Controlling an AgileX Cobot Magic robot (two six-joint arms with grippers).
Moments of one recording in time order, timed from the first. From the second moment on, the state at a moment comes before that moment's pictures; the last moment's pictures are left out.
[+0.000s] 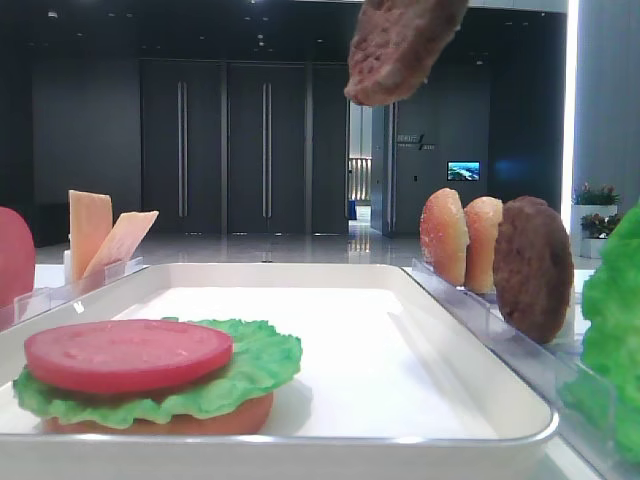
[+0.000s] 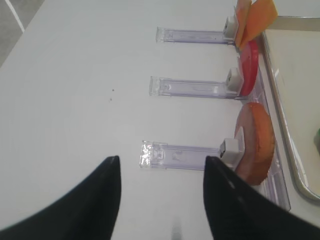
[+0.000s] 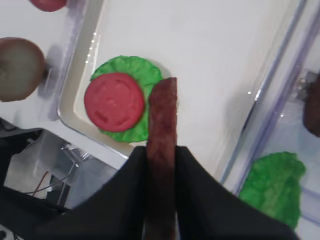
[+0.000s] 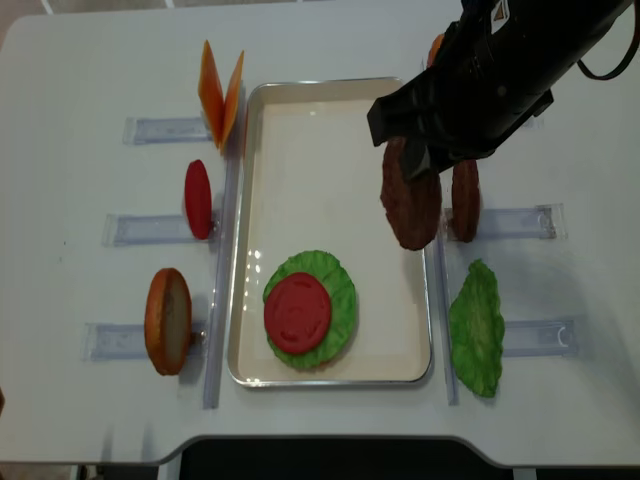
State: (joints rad) left arm 0.05 -0.02 -0.48 0.08 1.11 -0.06; right arm 0.62 1.51 -1.38 0.32 1.16 0.14
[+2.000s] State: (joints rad) left arm 0.05 -0.02 -0.48 0.08 1.11 -0.06; right arm 0.73 1.83 -1.13 1.28 0.74 -0.69
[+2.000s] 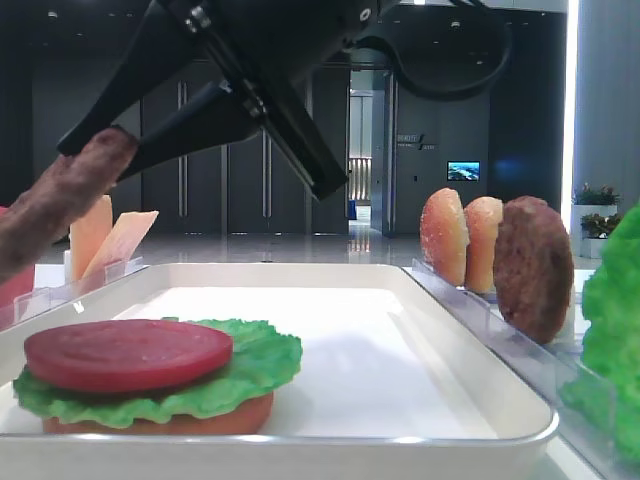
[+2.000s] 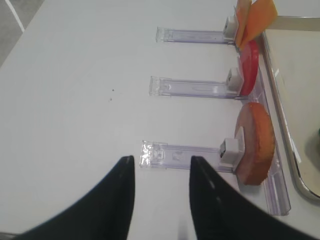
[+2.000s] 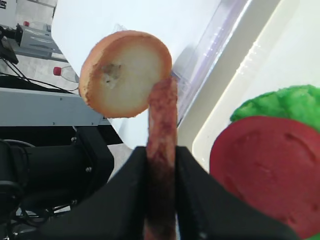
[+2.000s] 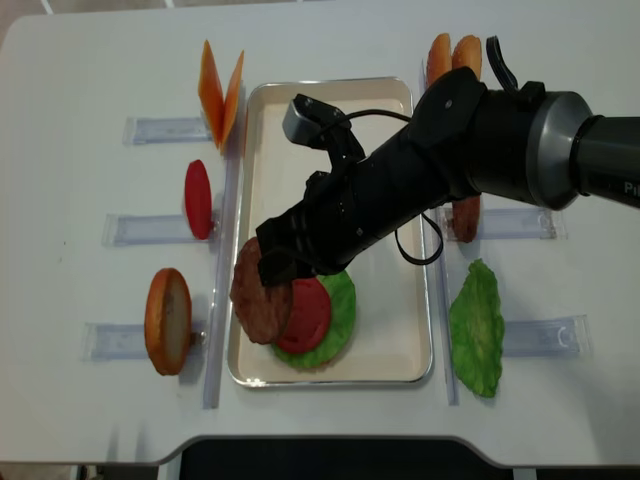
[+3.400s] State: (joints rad) left arm 0.05 -0.02 -0.48 0.08 1.11 -0.06; right arm 0.66 1.87 -1.12 1.27 0.80 -0.69
